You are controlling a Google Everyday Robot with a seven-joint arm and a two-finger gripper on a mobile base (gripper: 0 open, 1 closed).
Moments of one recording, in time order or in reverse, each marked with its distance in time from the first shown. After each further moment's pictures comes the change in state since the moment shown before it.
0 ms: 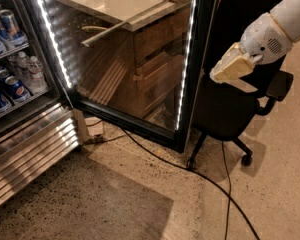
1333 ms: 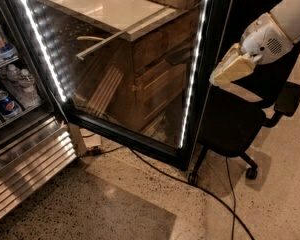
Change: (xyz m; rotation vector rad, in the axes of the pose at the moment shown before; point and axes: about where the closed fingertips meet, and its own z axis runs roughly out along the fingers) arm 0.000 0.000 0.000 0.000 0.000 0.000
